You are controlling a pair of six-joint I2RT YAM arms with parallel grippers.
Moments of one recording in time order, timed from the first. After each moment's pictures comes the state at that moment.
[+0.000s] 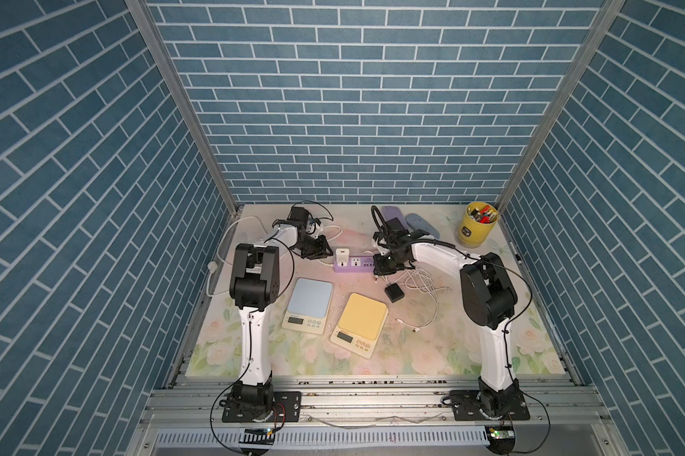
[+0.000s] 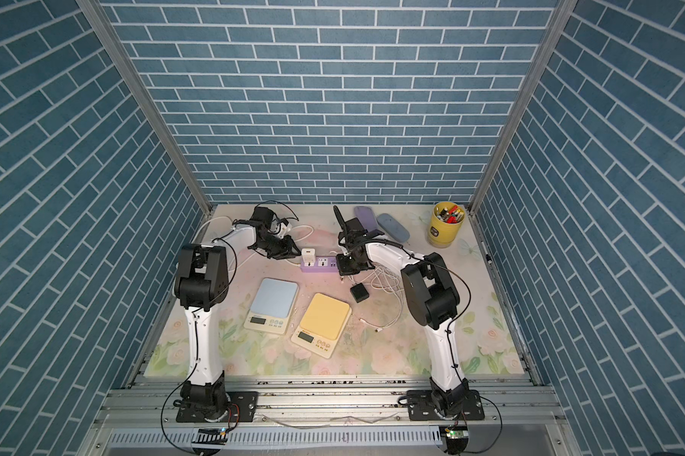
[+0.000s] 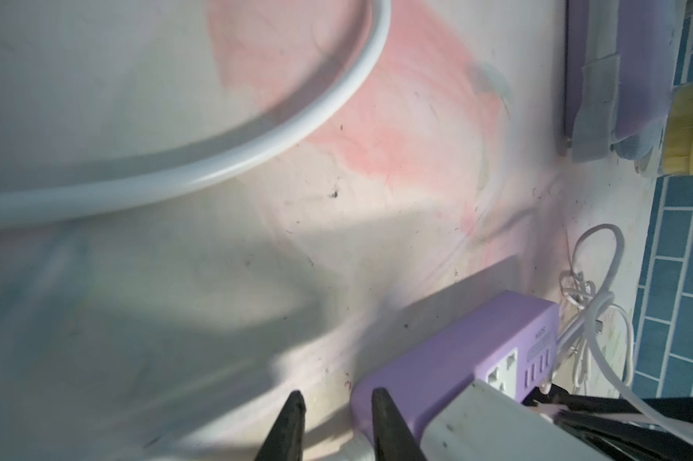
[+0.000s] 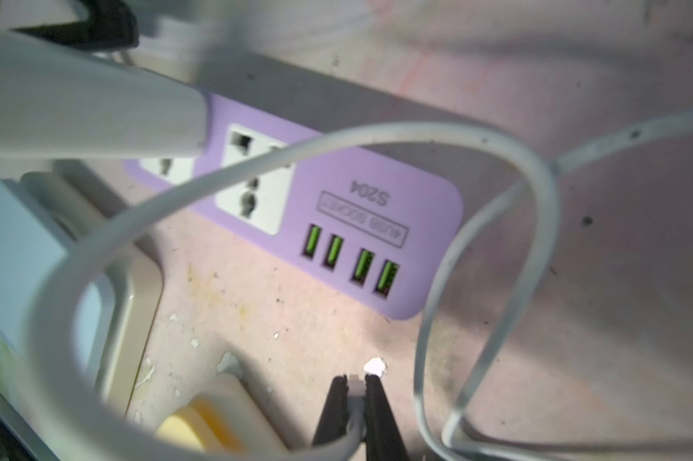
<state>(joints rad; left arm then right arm) -0.11 2.20 1.69 -0.67 0.55 -0.18 0.62 2.07 1.62 -0.70 -0.31 0.18</state>
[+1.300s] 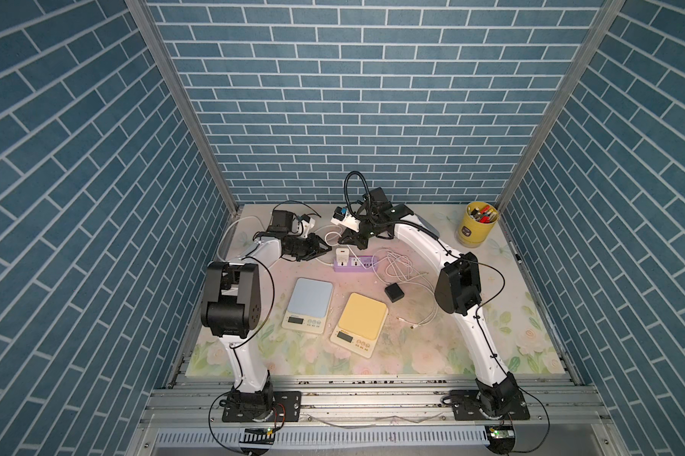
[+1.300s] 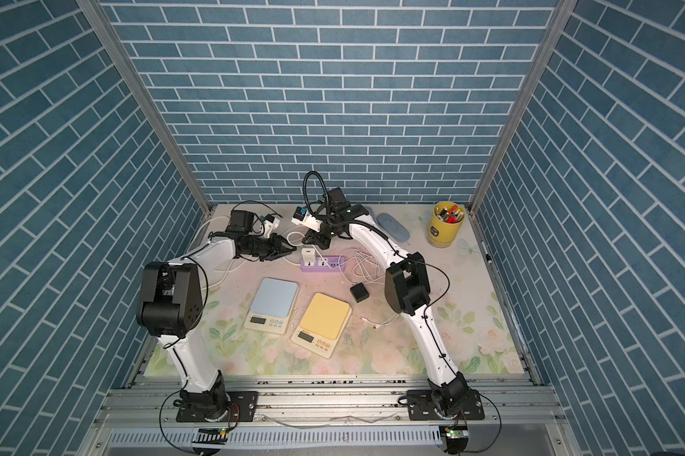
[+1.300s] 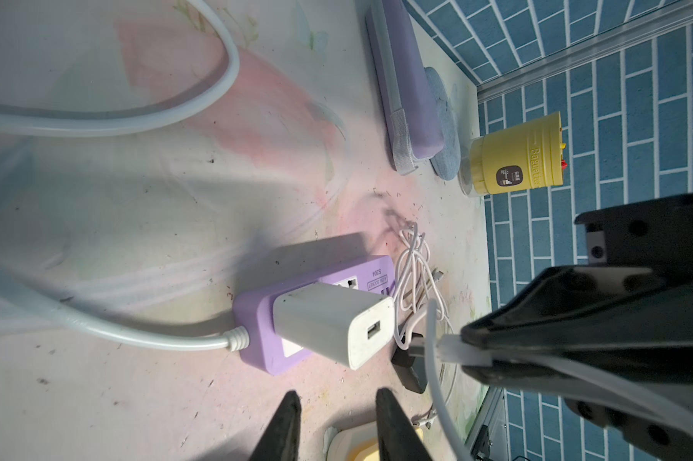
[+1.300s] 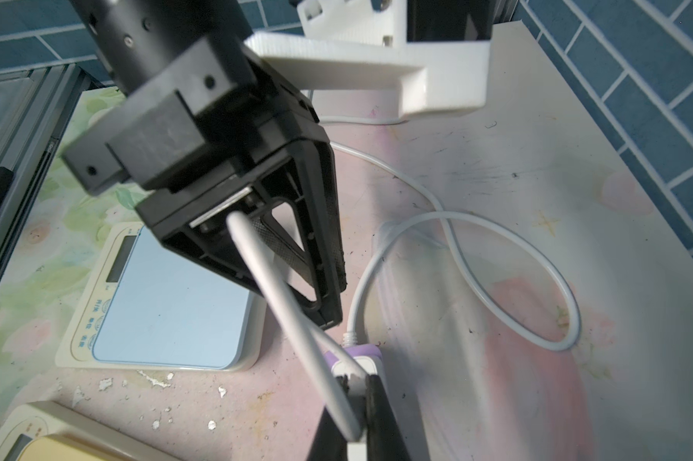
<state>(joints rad) -0.09 1.90 1.35 -0.40 0.78 -0.35 0.65 2.45 2.37 -0.83 -0.67 -0.65</state>
